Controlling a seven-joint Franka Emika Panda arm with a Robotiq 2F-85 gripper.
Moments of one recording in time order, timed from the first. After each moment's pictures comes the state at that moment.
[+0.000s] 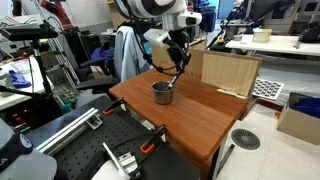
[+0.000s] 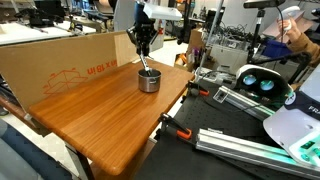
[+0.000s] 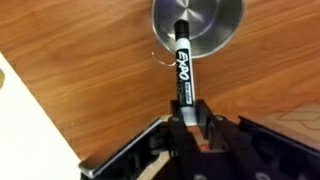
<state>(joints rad) 0.02 0.25 -0.06 -2.27 -0.02 2.65 0.26</state>
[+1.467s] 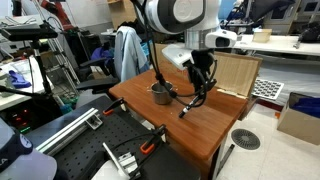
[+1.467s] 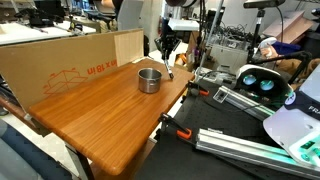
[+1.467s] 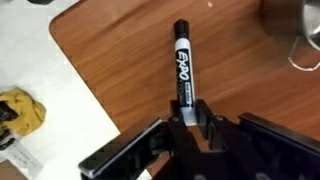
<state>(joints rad) -0.13 0.32 -0.15 -2.29 0.03 2.65 0.15</state>
